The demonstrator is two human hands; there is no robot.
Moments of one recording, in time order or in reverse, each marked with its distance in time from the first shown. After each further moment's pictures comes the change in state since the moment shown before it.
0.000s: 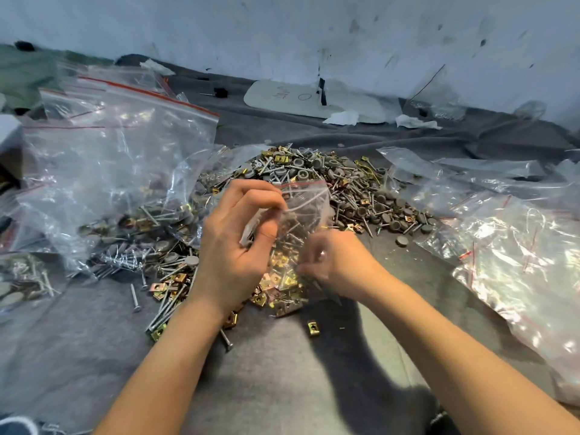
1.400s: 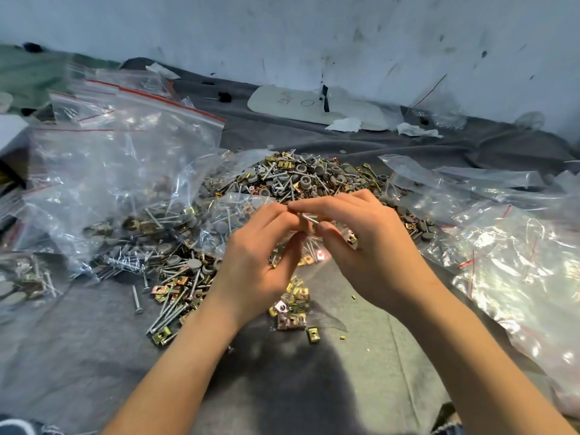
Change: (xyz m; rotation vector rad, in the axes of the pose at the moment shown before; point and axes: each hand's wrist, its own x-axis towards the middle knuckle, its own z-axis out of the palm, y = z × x) left_hand -0.002 0.007 0.011 0.172 -0.136 0.102; right_hand -0.039 -0.022 -0.035 0.002 0.460 -0.524
